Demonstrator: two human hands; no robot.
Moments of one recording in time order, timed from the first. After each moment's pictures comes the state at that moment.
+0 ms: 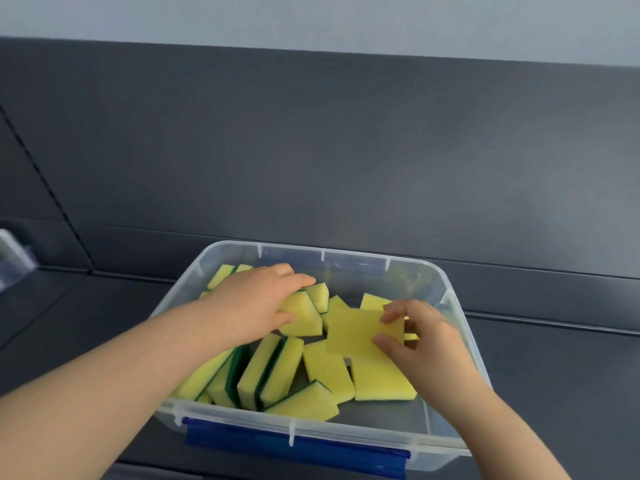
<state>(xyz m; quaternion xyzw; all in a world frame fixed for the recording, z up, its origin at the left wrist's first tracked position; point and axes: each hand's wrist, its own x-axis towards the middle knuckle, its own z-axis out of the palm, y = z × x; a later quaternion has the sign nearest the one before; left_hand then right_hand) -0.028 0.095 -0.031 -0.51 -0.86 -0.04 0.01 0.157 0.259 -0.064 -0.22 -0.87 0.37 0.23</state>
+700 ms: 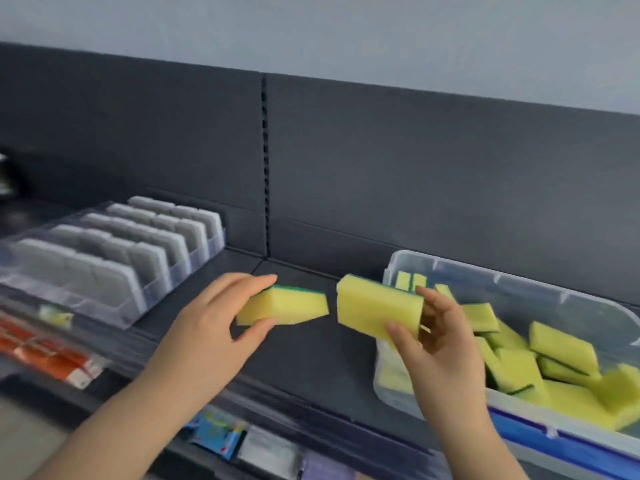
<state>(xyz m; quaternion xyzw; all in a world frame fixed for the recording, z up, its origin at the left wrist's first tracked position) -0.052 -0.252 -0.021 -0.35 -0.84 -0.34 0.23 0.046 -0.026 -0.047 -0.13 -0.76 0.52 0.37</state>
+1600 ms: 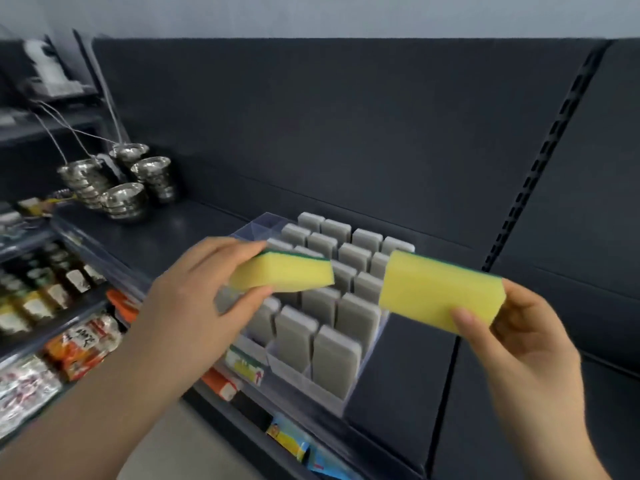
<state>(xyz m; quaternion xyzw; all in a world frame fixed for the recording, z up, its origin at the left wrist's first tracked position) -0.283 -0.529 0.006 -0.23 -0.90 -0.27 0.27 -0.217 -0.258 -0.037 -0.06 -0.71 0.62 0.34</state>
